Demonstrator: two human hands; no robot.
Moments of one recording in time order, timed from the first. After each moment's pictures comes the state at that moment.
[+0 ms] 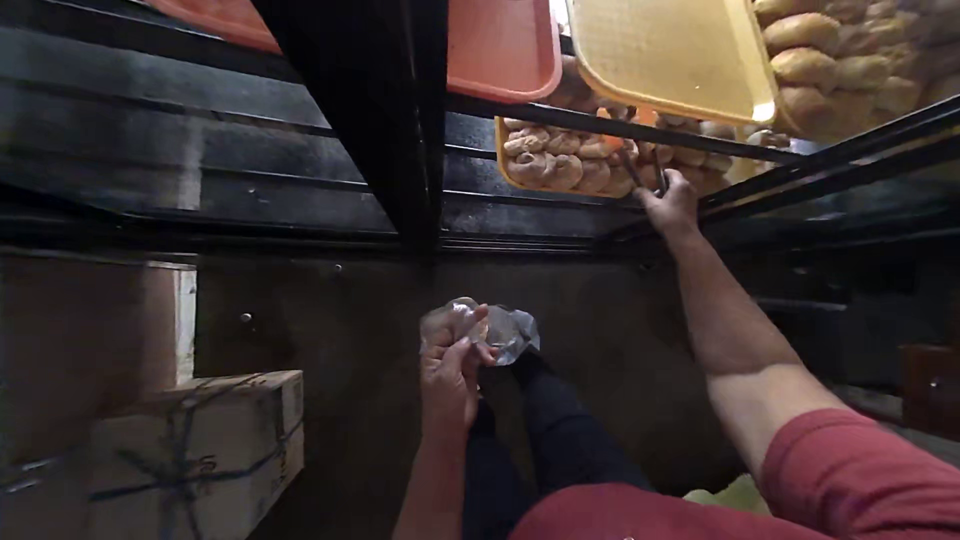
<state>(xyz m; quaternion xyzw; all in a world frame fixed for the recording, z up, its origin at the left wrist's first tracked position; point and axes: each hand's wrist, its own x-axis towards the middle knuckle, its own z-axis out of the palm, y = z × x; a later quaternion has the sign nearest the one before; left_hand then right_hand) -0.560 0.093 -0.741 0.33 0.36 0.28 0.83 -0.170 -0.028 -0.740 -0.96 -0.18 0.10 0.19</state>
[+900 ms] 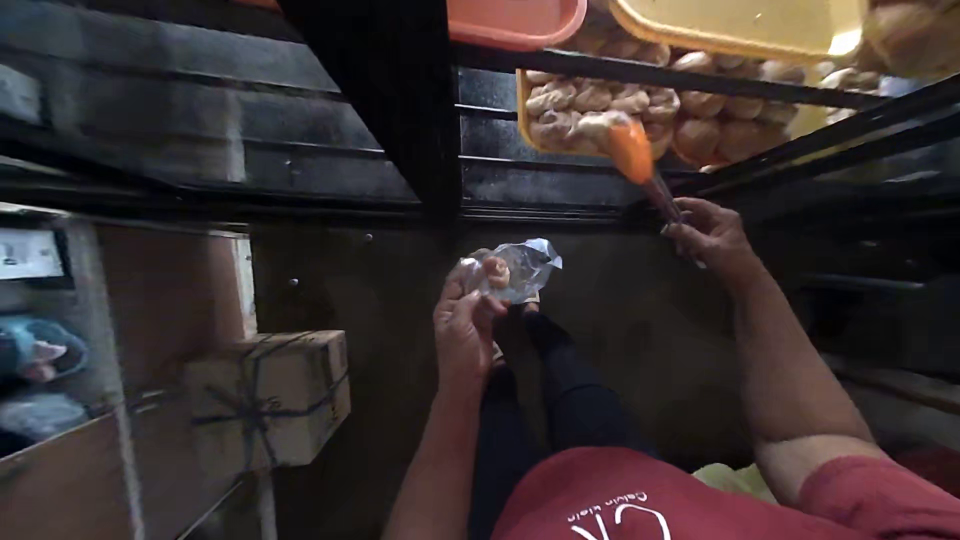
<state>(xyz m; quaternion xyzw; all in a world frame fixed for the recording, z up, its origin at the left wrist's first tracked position) -0.547 0.099 -0.729 0.33 0.38 0.29 0.81 -0.237 -0.107 -0.730 -0.81 -0.30 0.30 0.40</state>
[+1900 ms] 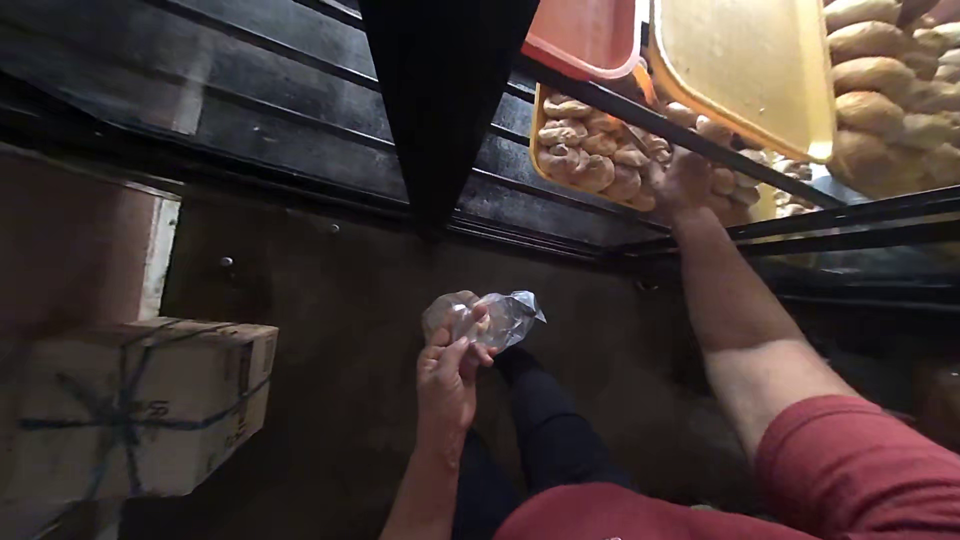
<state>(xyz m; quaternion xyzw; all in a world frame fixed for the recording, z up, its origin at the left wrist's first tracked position) -0.562 0.074 -0.754 0.26 0.42 0.32 0.81 -0.140 0.046 -0.753 -0.94 -0.33 0.03 0.01</state>
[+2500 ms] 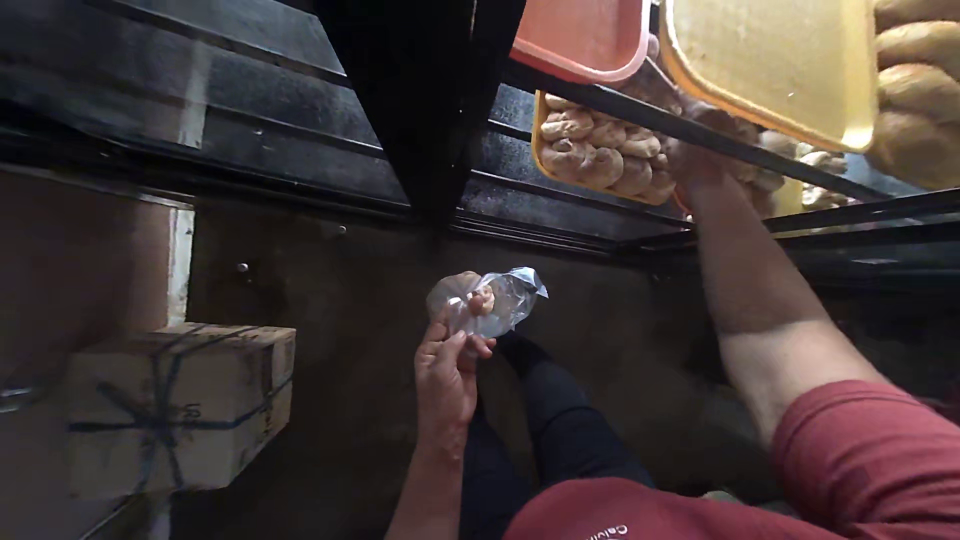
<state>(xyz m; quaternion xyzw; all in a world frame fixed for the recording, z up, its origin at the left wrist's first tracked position) -0.549 0.095 -0.754 0.28 0.42 0.33 0.80 -0.131 0.060 -0.753 -0.92 -0.39 -0.02 0.07</state>
